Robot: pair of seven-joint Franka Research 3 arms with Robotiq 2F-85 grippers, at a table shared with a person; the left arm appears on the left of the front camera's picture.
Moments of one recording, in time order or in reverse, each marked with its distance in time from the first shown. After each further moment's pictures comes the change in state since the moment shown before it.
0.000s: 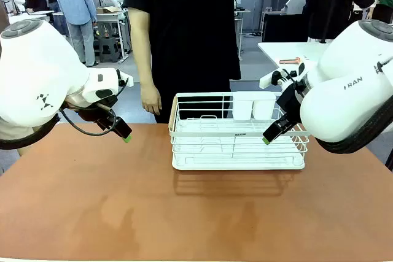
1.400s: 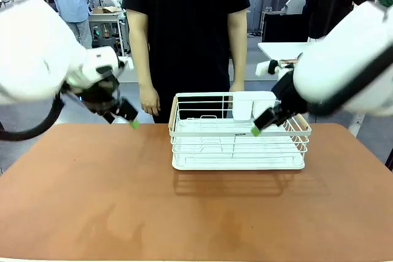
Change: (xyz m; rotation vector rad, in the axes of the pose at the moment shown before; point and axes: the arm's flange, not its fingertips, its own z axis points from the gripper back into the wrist) left arm 0.038 0.010 0.045 -0.259 -0.003 0.201; right arm 0.028 0.001 0.037 0.287 -0.043 -0.109
